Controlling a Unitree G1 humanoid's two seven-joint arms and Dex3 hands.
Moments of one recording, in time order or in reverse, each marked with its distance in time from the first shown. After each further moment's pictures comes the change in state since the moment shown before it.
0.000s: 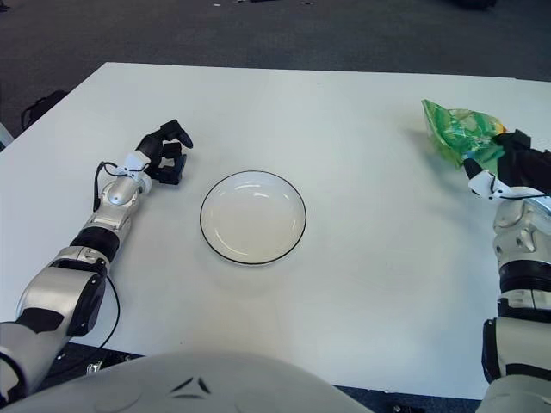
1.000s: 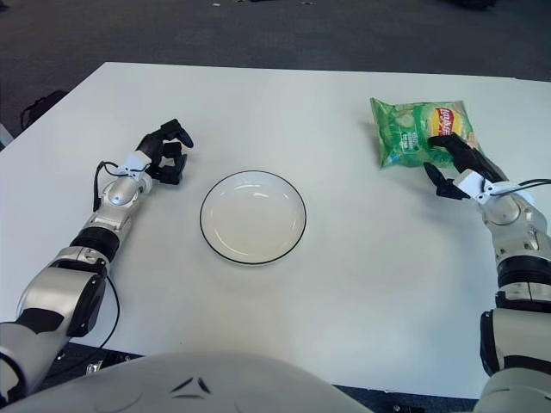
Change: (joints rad) left arm 0.001 0.000 -0.014 -0.006 0.037 -0.004 0.045; right arm 0.003 -0.006 0.043 0.005 0.193 -0.328 0.348
